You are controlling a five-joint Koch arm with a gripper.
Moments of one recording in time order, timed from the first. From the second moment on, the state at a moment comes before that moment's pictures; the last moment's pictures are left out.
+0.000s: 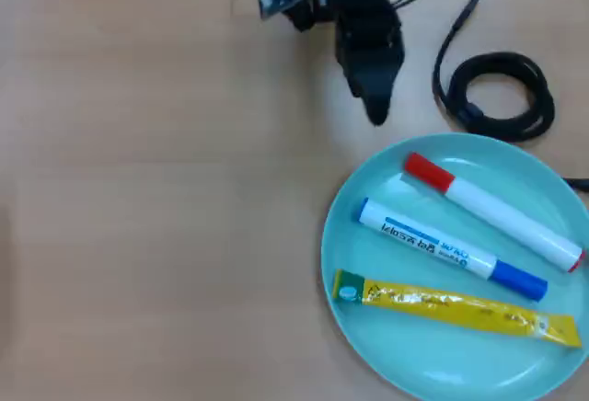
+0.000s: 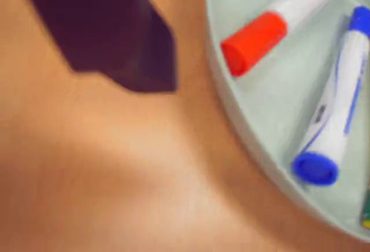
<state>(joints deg) 89.5 116.7 120.4 53.3 -4.1</state>
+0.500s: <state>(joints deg) 96.3 123.4 150.0 27.8 -6.9</state>
